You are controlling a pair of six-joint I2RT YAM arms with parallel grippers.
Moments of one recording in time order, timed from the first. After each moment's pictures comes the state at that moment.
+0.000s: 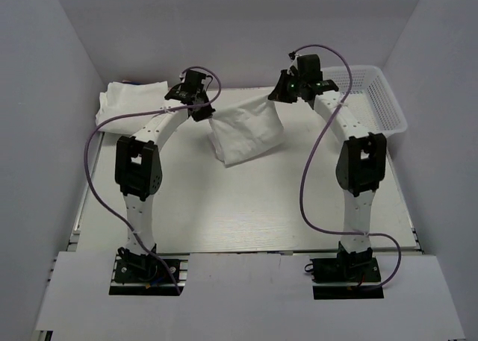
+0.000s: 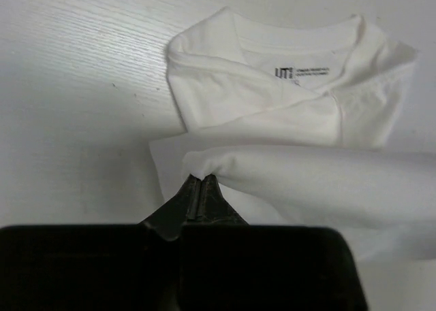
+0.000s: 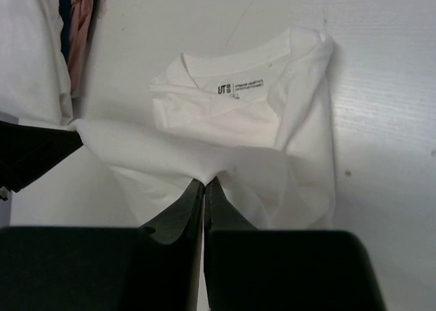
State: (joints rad) left arm -0.33 2.07 1.86 -0.62 -0.09 -0.63; right arm 0.30 2.08 1.97 -0.50 -0.34 0.41
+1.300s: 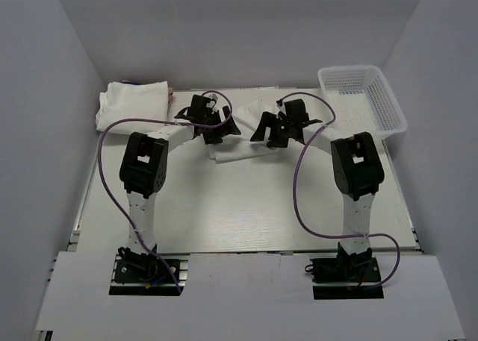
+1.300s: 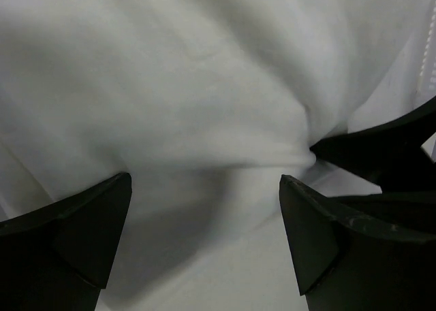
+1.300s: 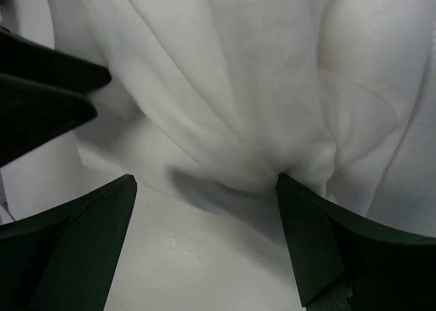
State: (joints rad) left arm -0.34 2.18 1.59 -0.20 0.34 -0.59; right arm 0.36 2.09 1.43 -0.15 -0.44 0.49
